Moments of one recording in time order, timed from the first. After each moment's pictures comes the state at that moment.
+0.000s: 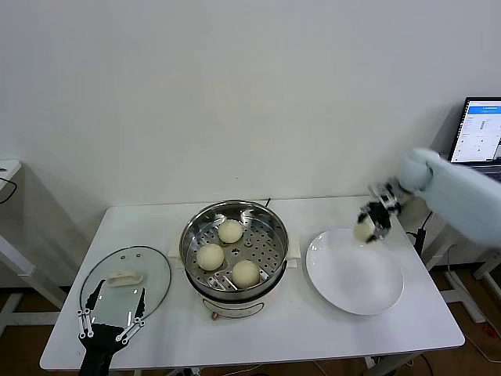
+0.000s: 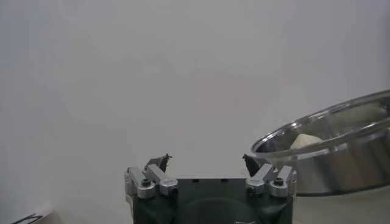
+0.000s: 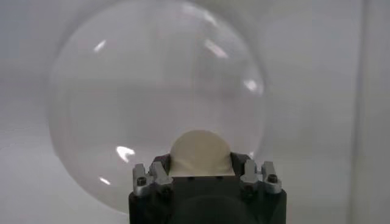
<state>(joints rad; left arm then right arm) 1.88 -1.34 -0.71 -2.07 0.14 -0.48 -0.07 0.42 0.81 -1.11 1.02 0.15 0.00 -1.24</state>
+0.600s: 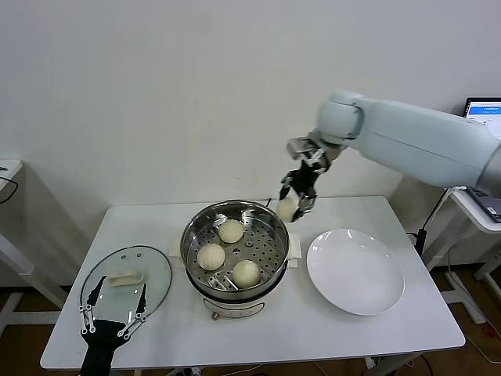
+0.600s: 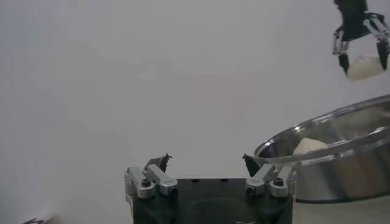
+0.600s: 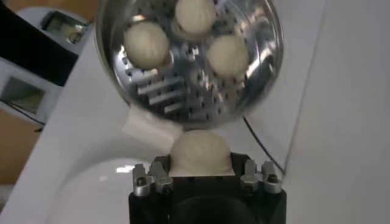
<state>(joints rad) 1.86 -1.35 -0.70 -2.07 0.14 -0.47 -0.08 0.74 1.07 -1.39 1.27 0.52 -0.16 -1.21</state>
